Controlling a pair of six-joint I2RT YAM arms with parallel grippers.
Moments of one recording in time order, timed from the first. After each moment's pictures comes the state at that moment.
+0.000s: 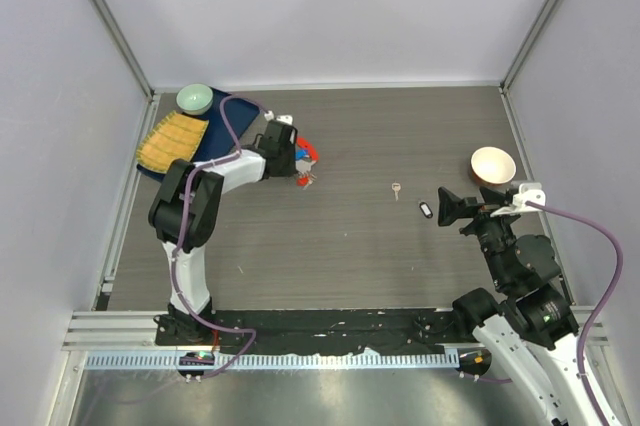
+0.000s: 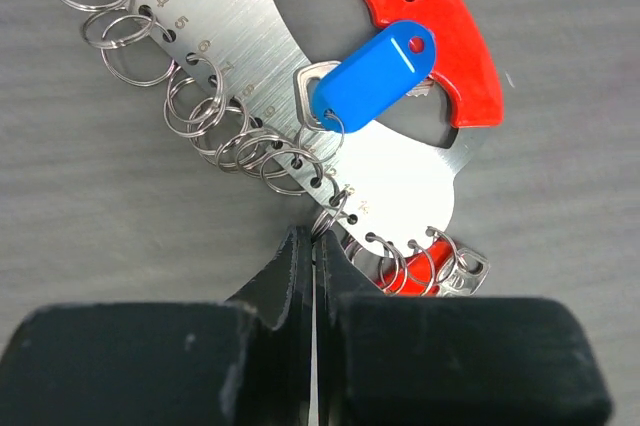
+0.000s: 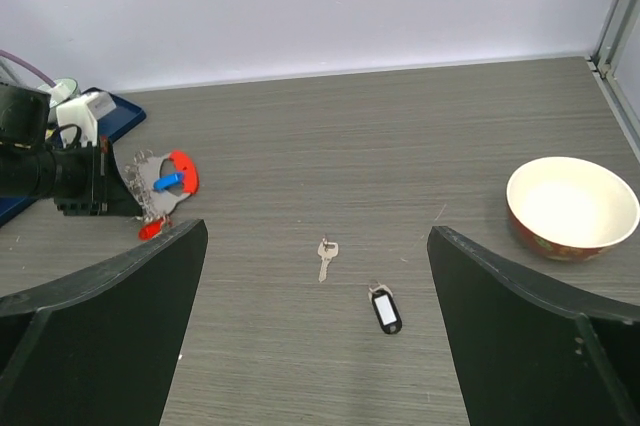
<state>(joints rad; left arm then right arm) -0.43 1.99 1.28 -0.15 -0.10 -0.36 0.44 0.20 0.61 -0.37 0.32 0.18</state>
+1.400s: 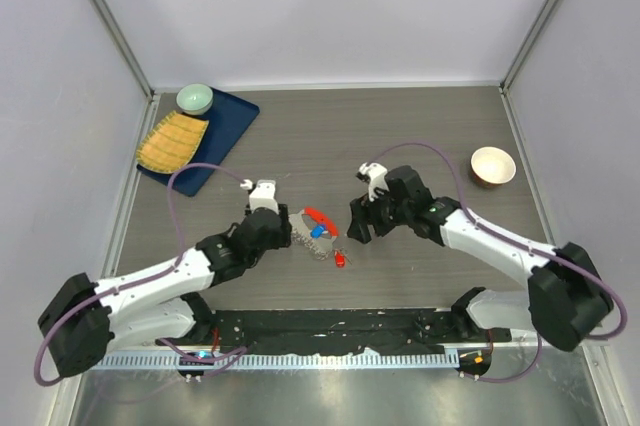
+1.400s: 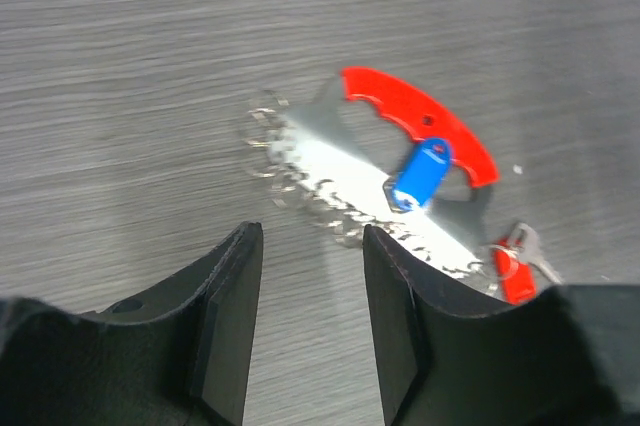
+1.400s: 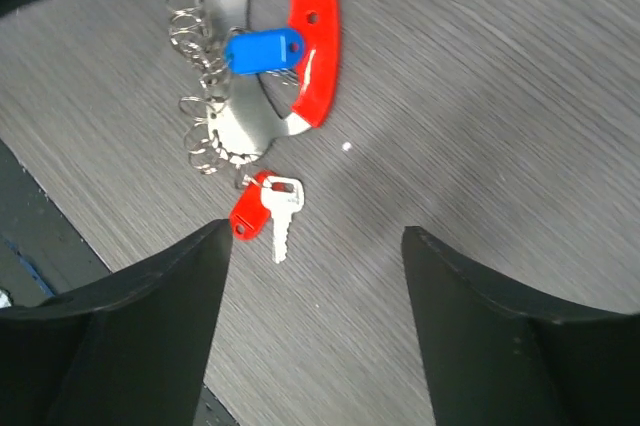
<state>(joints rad) -0.90 1.08 0.53 -0.11 -0.44 -0.60 0.60 1.20 0.67 -0.23 -0.30 0.17</state>
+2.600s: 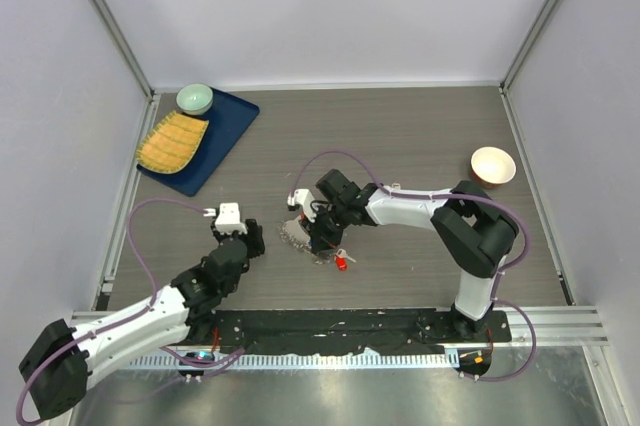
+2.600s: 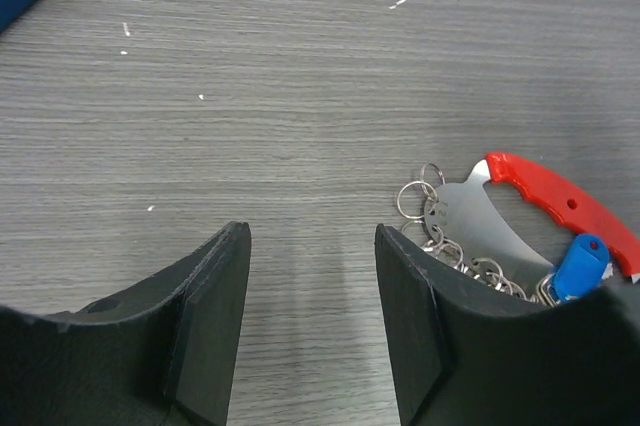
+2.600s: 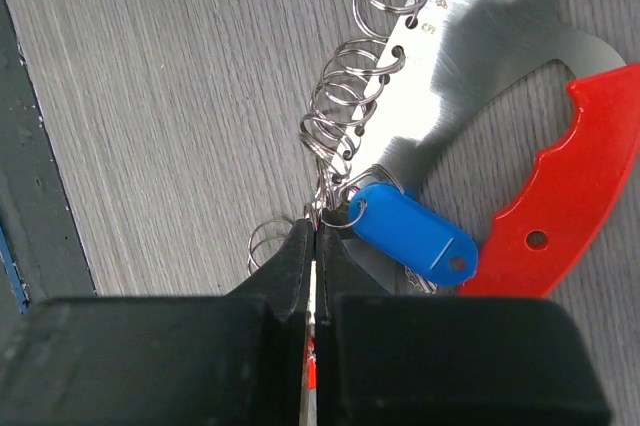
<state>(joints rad) -0.85 0.64 0.11 0.13 -0.73 -0.45 0.85 1.82 1.06 -0.26 -0.54 -0.24</state>
